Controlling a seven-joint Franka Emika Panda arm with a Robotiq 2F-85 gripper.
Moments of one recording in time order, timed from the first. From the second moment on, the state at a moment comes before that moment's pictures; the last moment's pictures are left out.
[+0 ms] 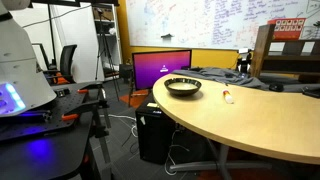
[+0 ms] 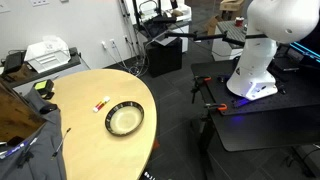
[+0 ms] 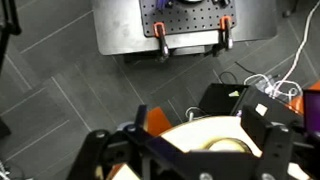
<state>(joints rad) -0.13 -0.40 -0.28 -2.20 -0.06 1.52 -0.25</state>
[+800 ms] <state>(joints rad) -0.08 -0.28 -0.25 -2.18 -0.07 1.76 -0.43</state>
